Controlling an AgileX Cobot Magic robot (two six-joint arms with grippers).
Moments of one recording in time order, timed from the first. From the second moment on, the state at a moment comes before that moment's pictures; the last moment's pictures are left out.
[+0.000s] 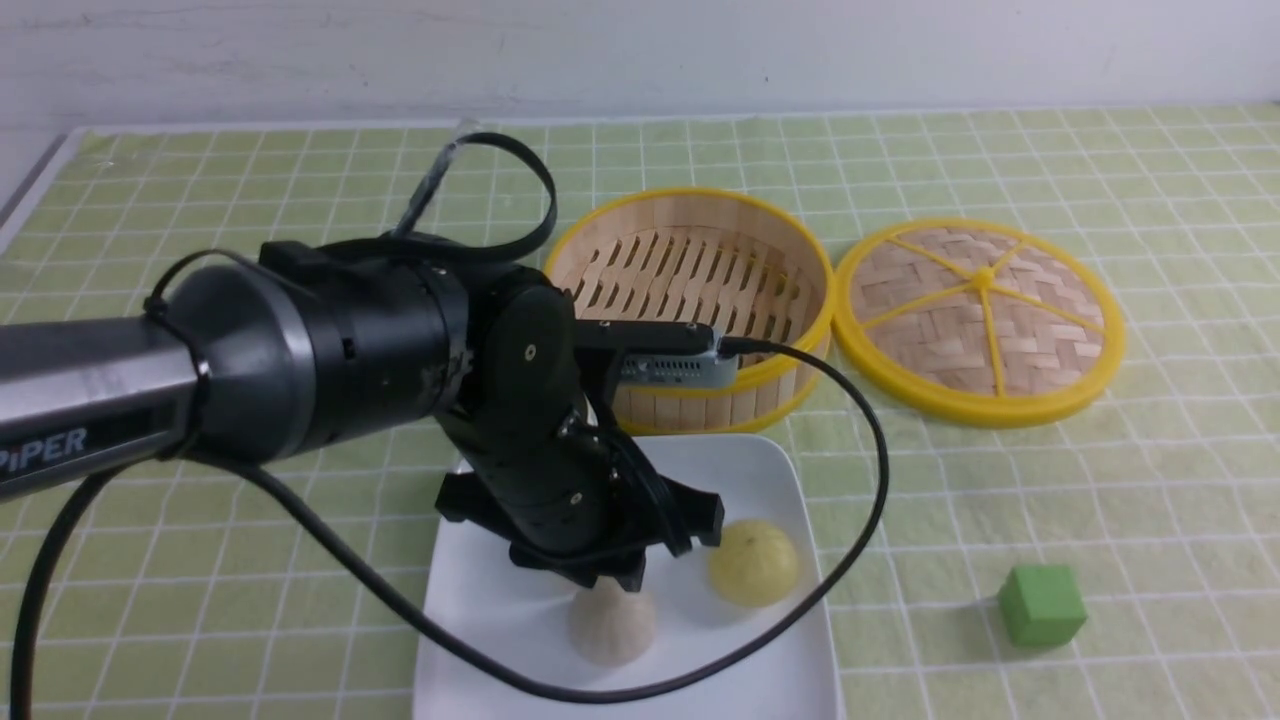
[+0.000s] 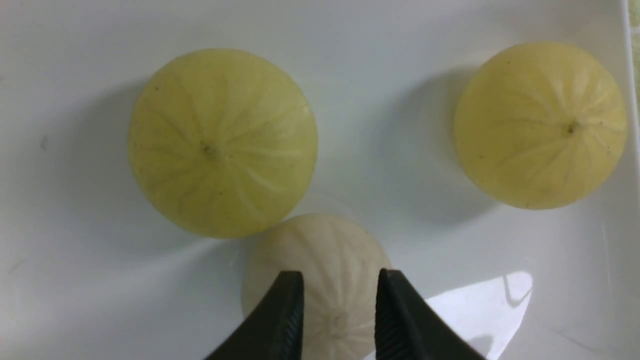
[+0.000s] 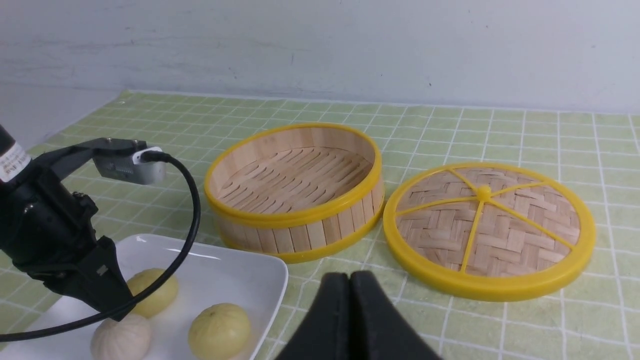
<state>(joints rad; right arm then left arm) 0.38 0.22 -0.40 0.12 0.41 0.05 -0.68 1.70 -1.12 -0.10 0.74 -0.36</state>
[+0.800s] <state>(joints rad) 0.04 -0.01 0.00 0.04 0.40 0.05 -0.68 1.63 -1.12 -0.04 0.76 -0.36</state>
